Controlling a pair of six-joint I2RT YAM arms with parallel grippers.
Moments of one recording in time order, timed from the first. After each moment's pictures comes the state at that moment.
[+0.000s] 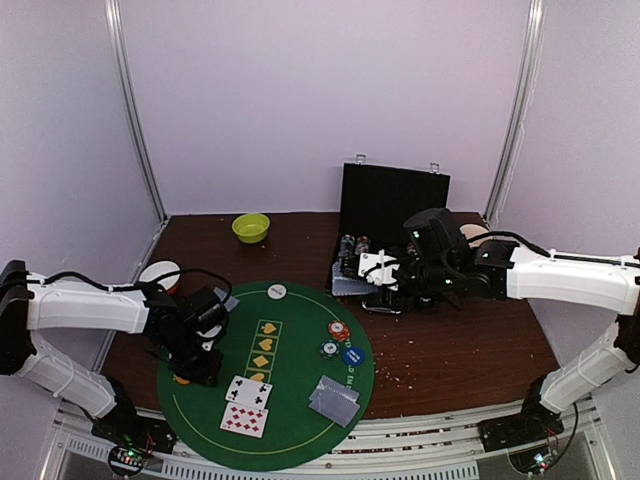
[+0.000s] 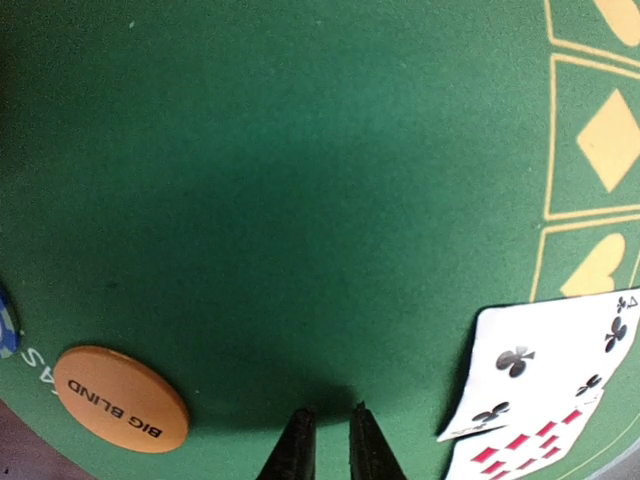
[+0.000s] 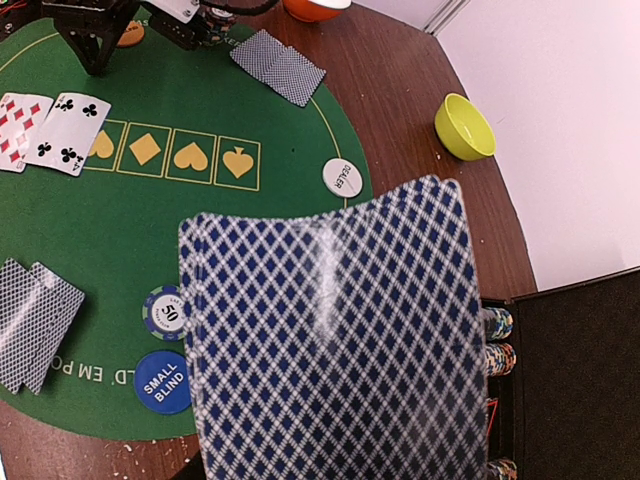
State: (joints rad) left arm -0.81 1.34 0.66 -0.78 0.08 -0.62; right arm 0.87 1.39 1.03 -0.28 -0.08 -0.67
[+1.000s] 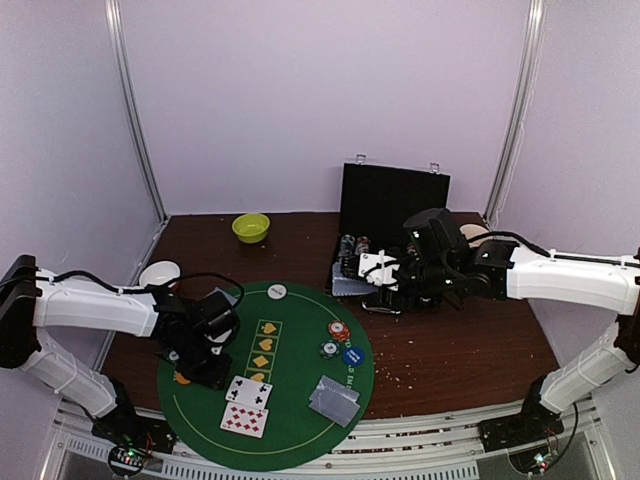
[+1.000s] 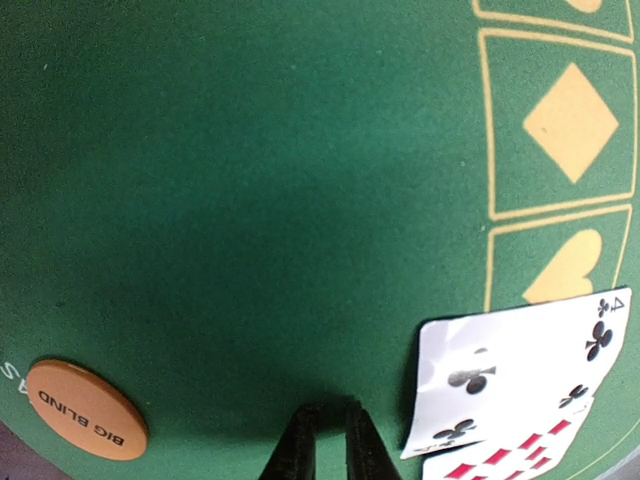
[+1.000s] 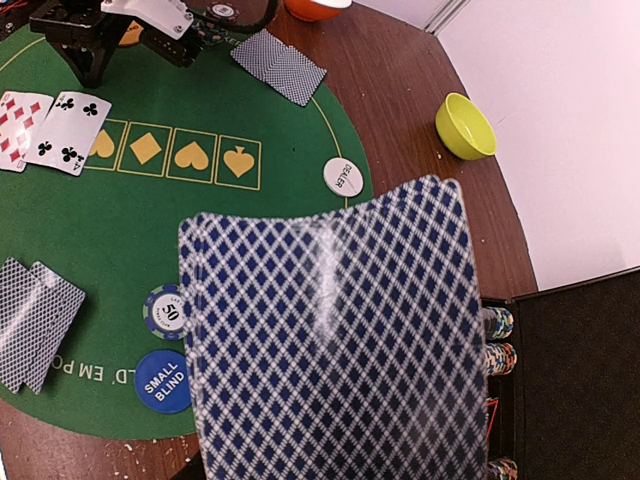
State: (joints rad) left arm -0.89 1.40 0.68 -0.74 0.07 -0.65; right arm 0.87 1.39 1.03 -0.29 -0.08 -0.67
